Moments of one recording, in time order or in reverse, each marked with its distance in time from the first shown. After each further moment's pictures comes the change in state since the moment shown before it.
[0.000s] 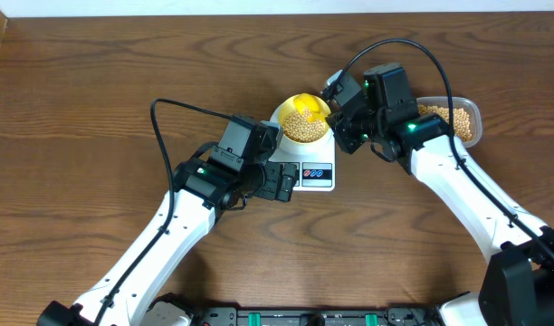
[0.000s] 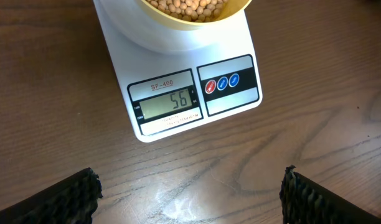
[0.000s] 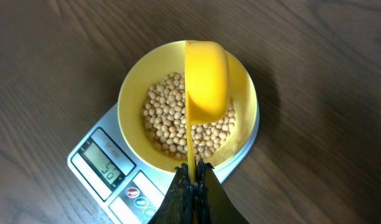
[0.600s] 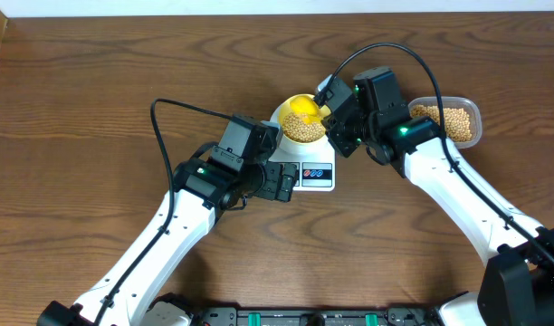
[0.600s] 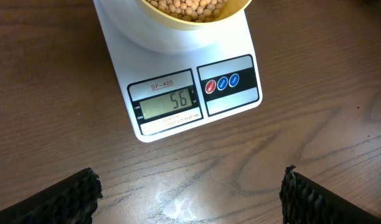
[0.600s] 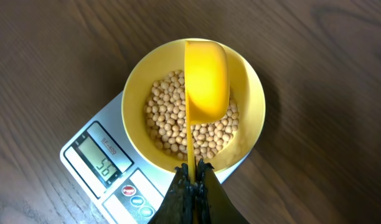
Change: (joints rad) left arm 0.000 0.000 0.000 0.000 0.000 0.000; right arm 0.040 0.000 0.000 -0.005 0.053 -0.051
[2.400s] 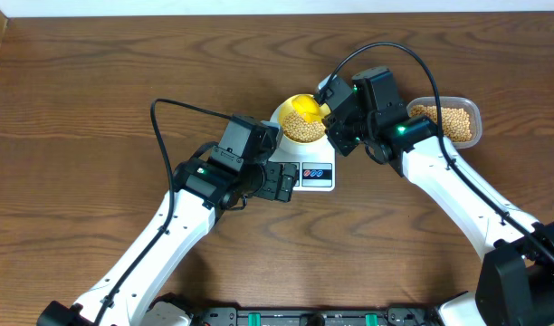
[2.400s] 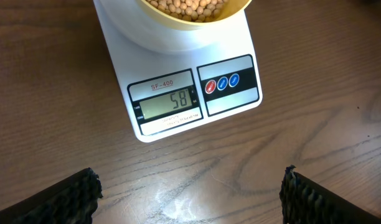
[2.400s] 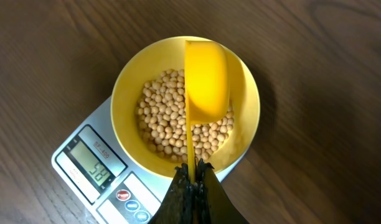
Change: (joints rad) left arm 0.000 0.000 0.000 0.000 0.000 0.000; right arm 0.000 0.017 0.000 0.018 0.024 0.024
